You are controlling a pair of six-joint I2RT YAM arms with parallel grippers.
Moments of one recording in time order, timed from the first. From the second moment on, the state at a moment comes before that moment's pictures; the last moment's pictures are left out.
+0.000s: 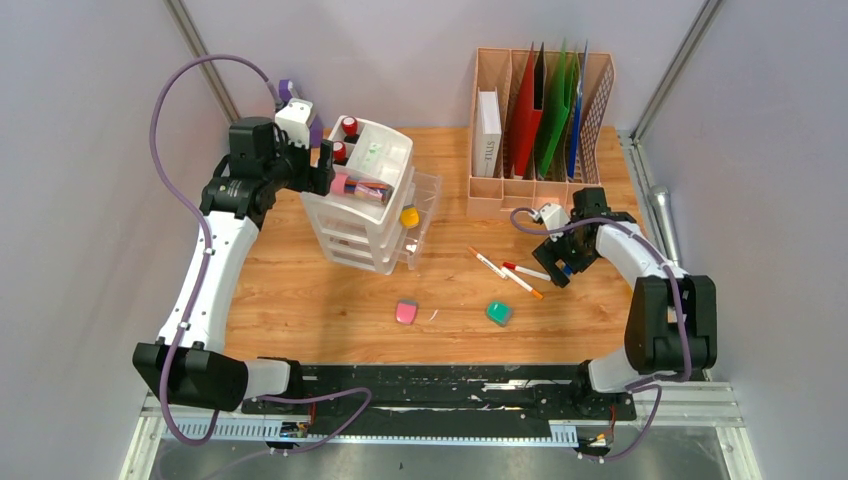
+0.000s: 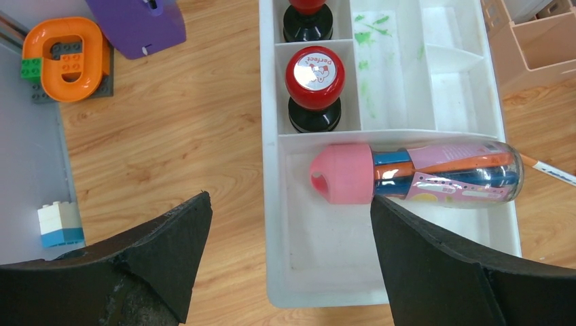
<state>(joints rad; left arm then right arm) -0.11 1.29 1.43 -0.65 0.16 0.12 0.03 1.48 0.95 -0.70 -0.10 -0.68</state>
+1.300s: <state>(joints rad) -0.11 1.29 1.42 -0.65 0.16 0.13 -0.02 1.62 1.00 -0.76 -0.18 -0.79</state>
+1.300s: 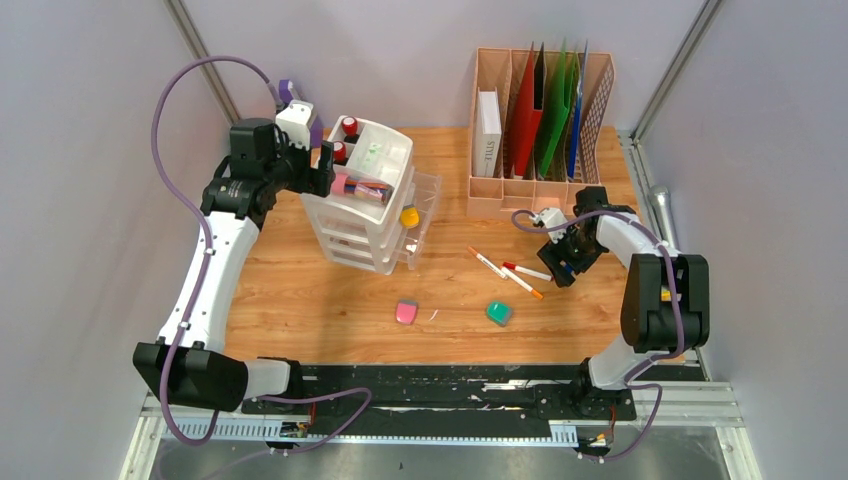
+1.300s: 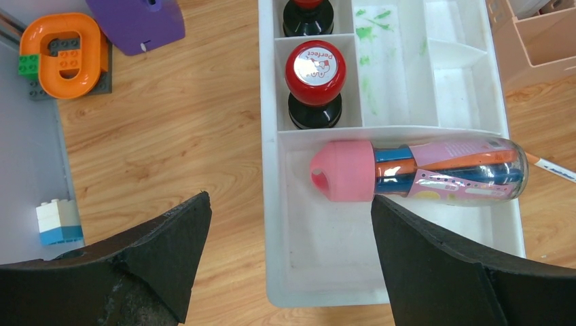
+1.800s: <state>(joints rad) -0.11 1.29 1.42 -0.65 0.16 0.13 -0.02 1.65 1.03 -0.77 -0.20 -0.81</state>
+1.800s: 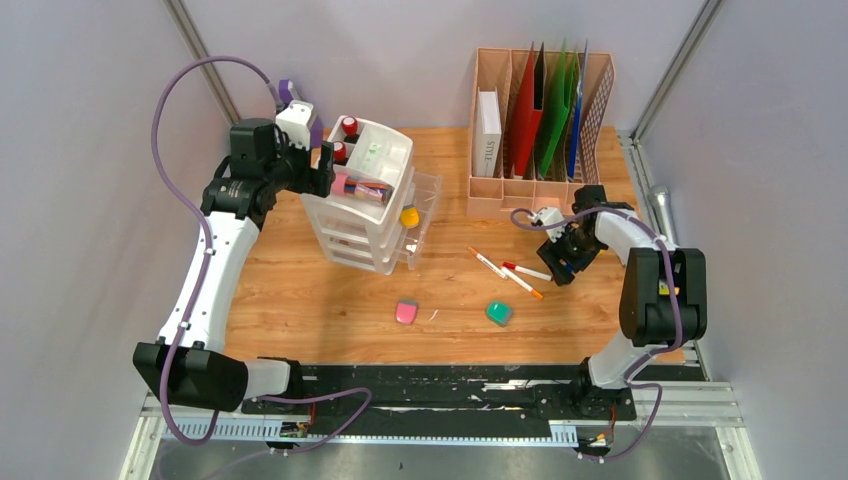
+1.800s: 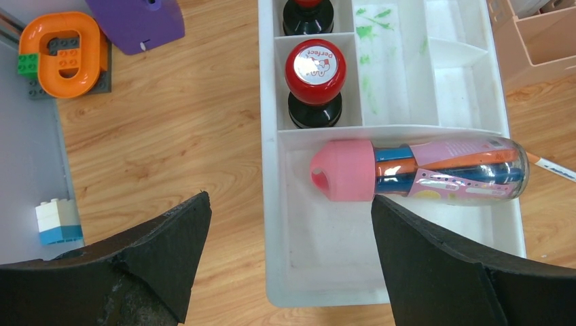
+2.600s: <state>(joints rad) -0.11 1.28 1.42 -0.65 0.16 0.12 0.15 1.58 1.42 -0.94 -0.41 -0.67</state>
